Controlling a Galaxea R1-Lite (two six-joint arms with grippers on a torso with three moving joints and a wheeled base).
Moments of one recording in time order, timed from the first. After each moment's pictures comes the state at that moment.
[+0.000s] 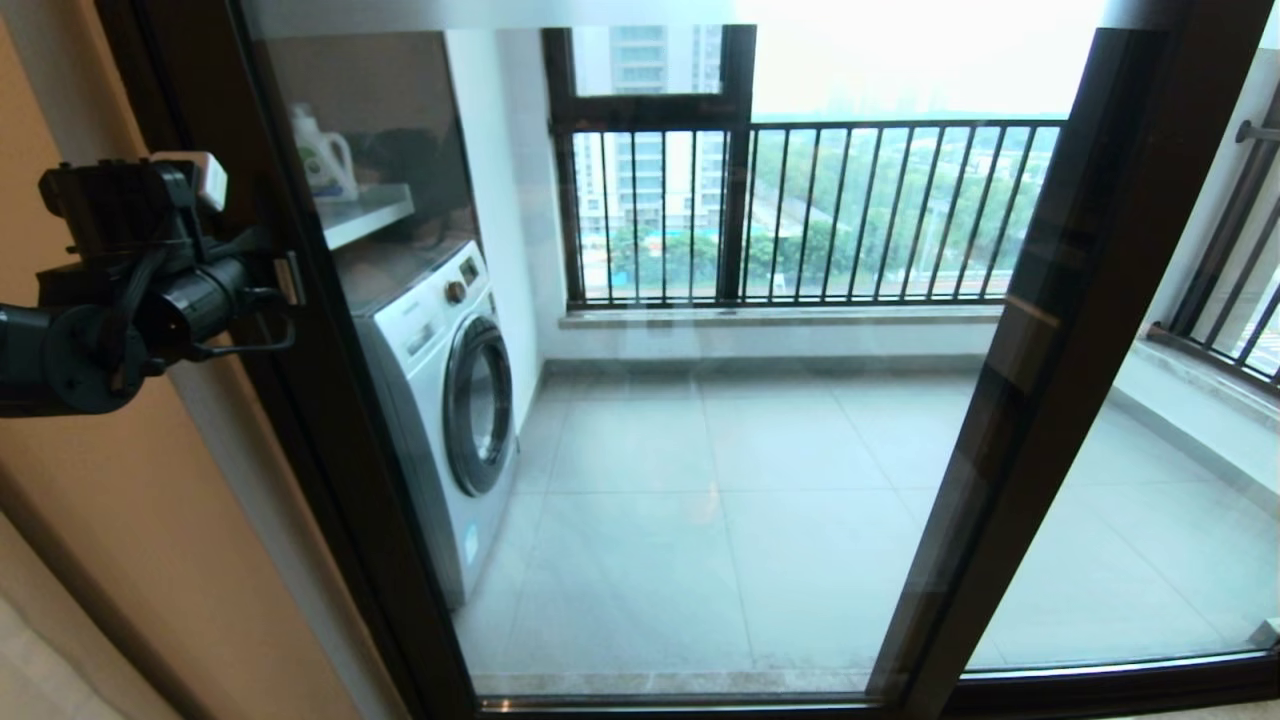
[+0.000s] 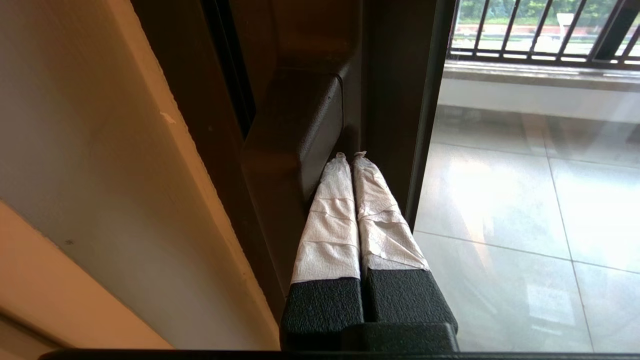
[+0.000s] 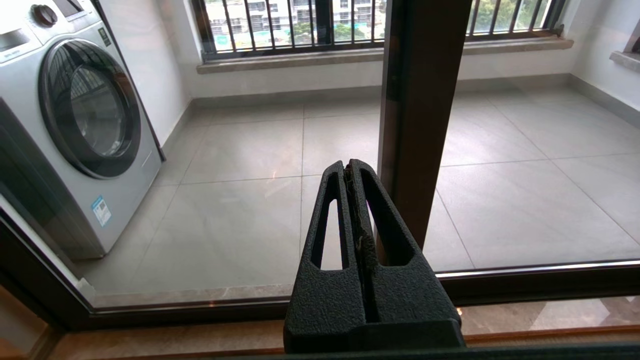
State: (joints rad) left arm 0.09 1.85 -1.28 -0.52 0.23 0.06; right arm 0.00 0.00 0.00 -0.03 0.00 0.01
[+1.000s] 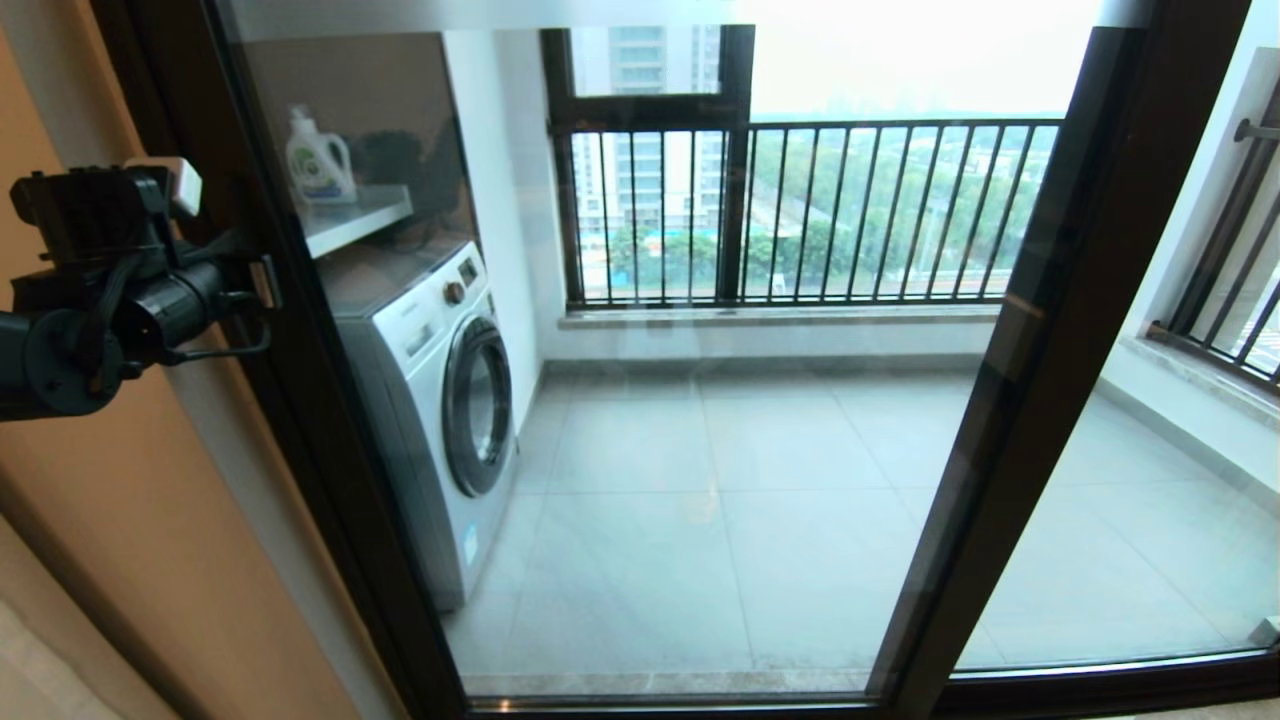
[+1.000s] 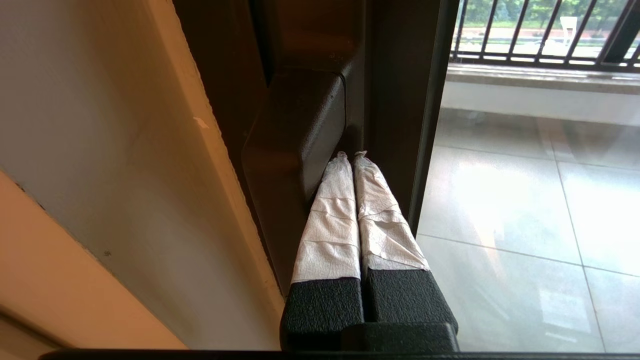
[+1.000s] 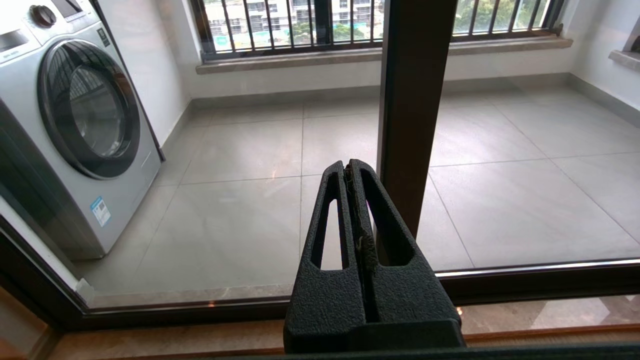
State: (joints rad) left arm 0.18 1.87 -1.28 -0.52 0.19 0.06; right arm 0.00 0.00 0.00 -0.03 0.00 0.01
